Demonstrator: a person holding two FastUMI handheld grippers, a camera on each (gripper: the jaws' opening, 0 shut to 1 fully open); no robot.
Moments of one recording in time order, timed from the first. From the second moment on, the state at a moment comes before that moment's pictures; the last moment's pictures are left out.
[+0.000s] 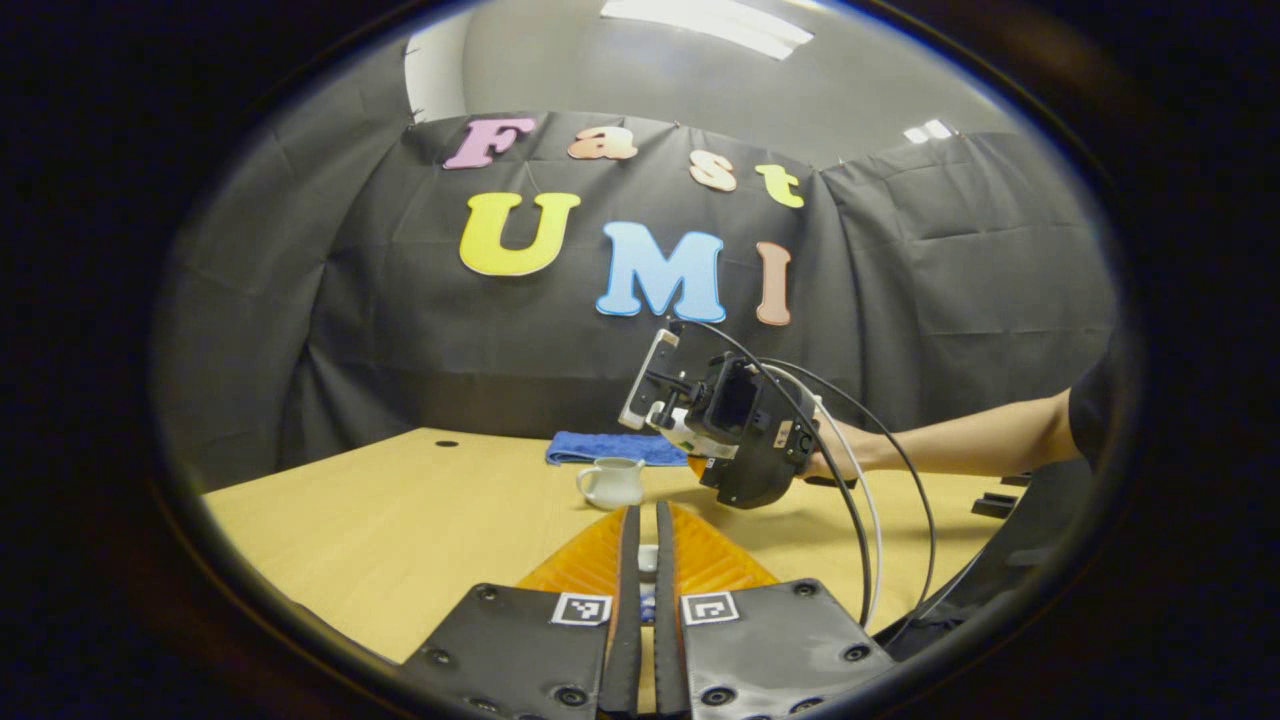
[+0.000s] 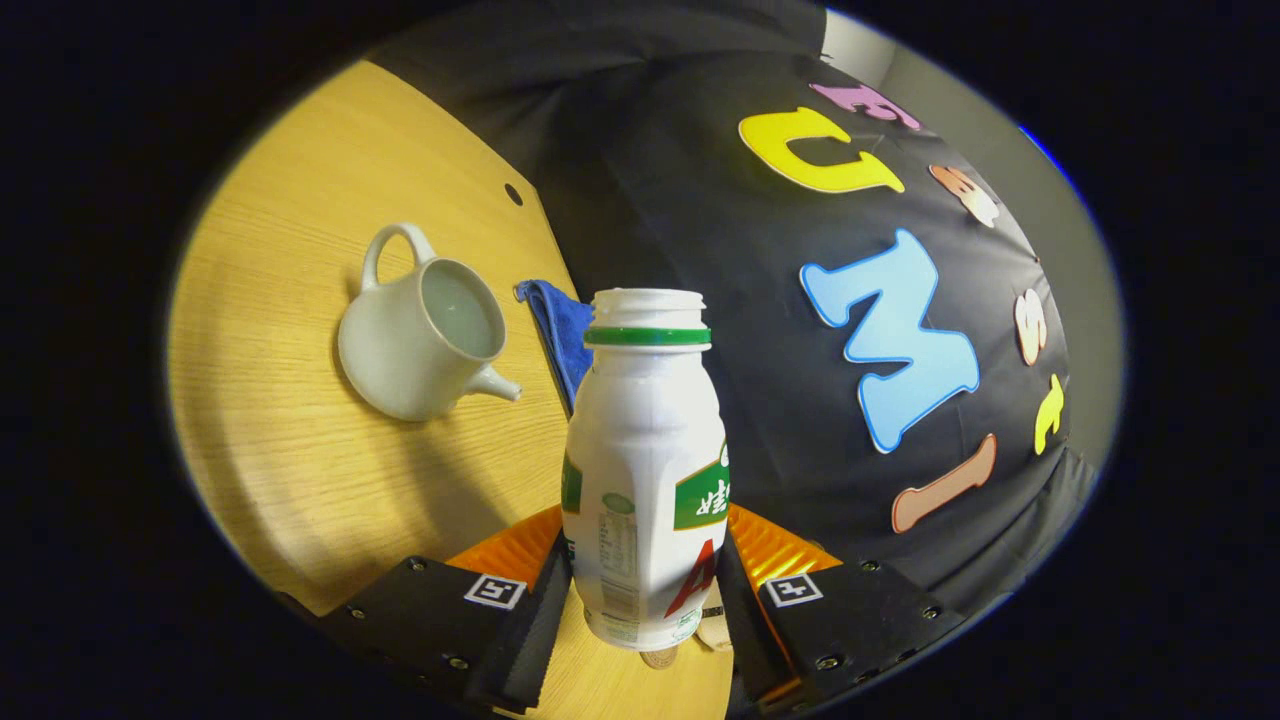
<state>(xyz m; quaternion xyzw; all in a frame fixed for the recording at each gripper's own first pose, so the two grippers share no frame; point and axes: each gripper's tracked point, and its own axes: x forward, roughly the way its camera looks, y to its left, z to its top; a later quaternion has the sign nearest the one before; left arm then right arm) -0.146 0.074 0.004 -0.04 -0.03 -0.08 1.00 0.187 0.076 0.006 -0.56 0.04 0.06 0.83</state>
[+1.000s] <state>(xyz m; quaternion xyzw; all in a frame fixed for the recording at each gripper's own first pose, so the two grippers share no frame) -0.147 0.078 0.001 -0.03 -0.03 -0.07 1.00 0.203 0.083 0.025 -0.71 -0.01 0.02 0.70</state>
